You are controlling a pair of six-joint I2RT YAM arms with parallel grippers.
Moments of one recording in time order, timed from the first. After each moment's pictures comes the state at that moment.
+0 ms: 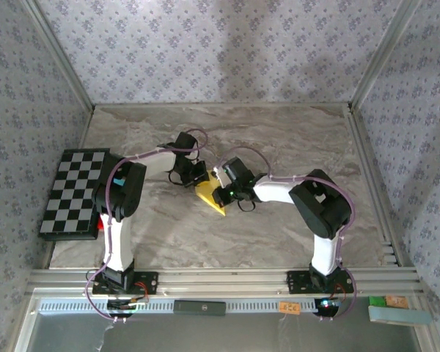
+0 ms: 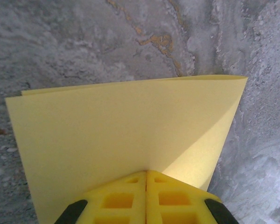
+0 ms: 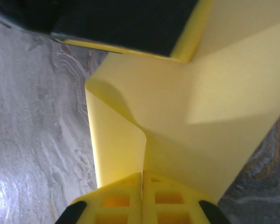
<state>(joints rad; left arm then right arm) -0.45 2.02 1.31 -0.50 0.45 -0.71 0.72 1.87 1.01 -0.06 -0.31 0.24</state>
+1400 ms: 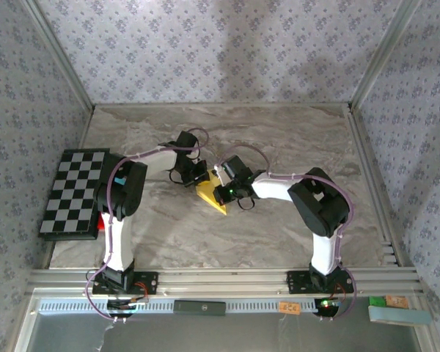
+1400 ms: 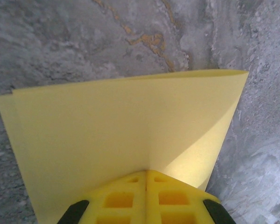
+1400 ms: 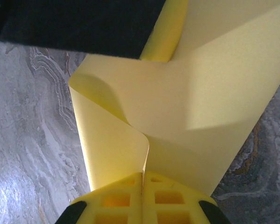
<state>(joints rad) -0.46 2.04 1.34 -0.54 0.46 -0.69 0.71 1.89 1.06 -0.14 -0.29 0.25</state>
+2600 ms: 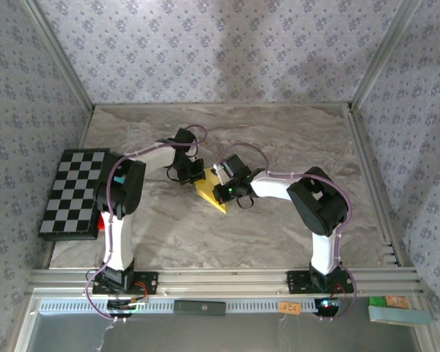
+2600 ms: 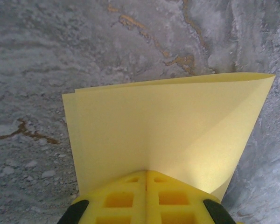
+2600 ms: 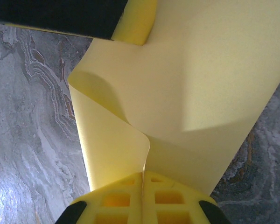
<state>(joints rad) -0.43 2.06 1.40 -0.64 0.40 -0.62 0.71 1.91 1.09 -0.16 -0.28 0.25</state>
